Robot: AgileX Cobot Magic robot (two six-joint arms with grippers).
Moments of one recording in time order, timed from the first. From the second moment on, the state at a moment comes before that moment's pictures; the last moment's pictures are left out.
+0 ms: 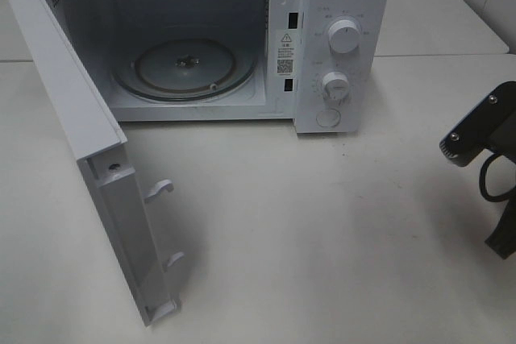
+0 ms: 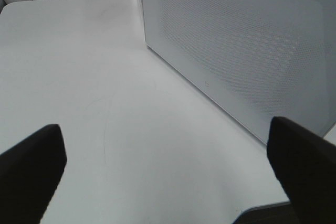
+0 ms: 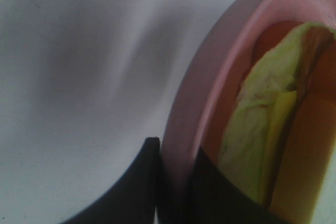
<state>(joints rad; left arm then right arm) -0.01 0.00 -0.50 -0.17 1.04 0.15 0.53 1.39 -0.54 -0.92 0.86 0.64</state>
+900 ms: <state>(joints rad) -0.01 0.00 -0.50 -0.17 1.04 0.15 0.33 1.67 -0.65 -1.04 0.70 0.88</state>
